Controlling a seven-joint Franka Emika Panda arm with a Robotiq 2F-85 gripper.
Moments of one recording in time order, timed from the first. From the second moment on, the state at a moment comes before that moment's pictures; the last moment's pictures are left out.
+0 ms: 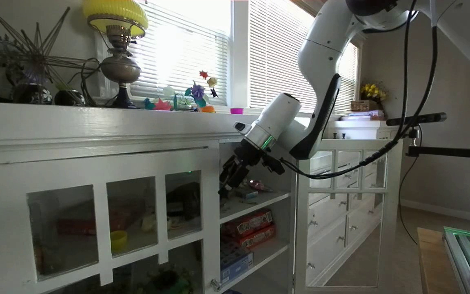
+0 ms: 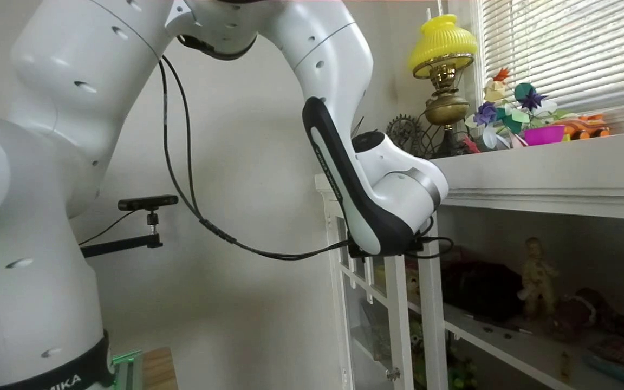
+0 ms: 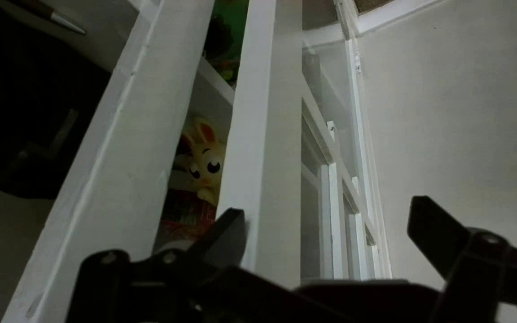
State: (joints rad) arm -0.18 0.55 -0.03 -2.03 -1.72 3.70 0.81
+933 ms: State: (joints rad) arm -0.18 0.49 -0.02 -2.19 -1.75 3.74 0.62
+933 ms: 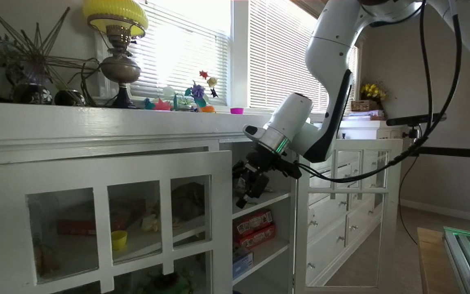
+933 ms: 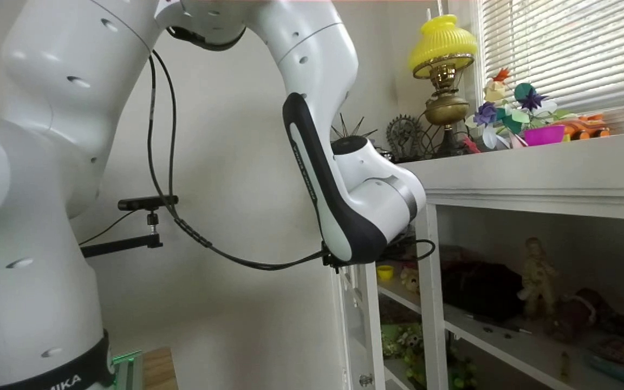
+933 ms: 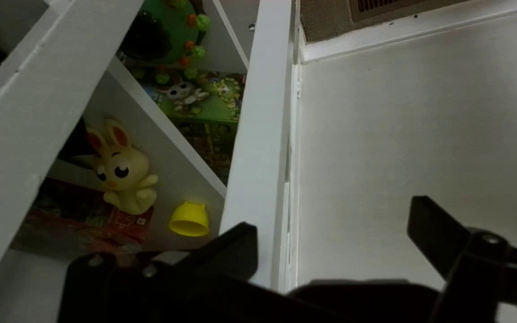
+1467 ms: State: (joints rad) arm -0.16 0.44 -0.04 -2.24 -1.76 3.65 0.59
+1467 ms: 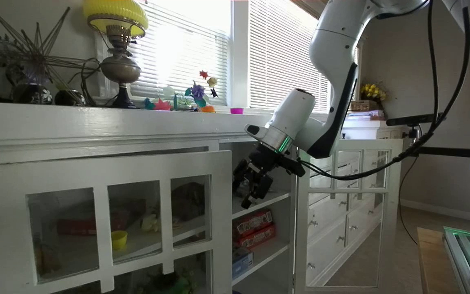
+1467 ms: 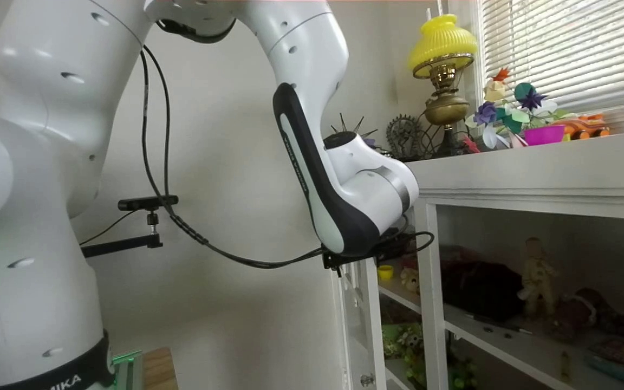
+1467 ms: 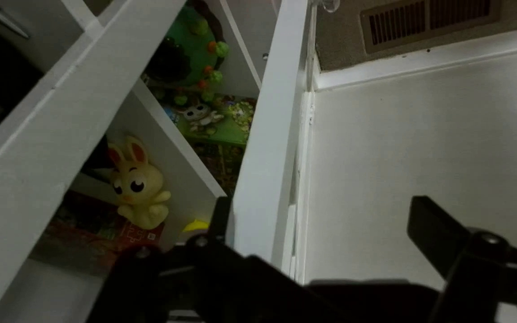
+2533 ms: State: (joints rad) arm -0.16 0.39 -0.10 -2.19 -1.77 3.59 0.71
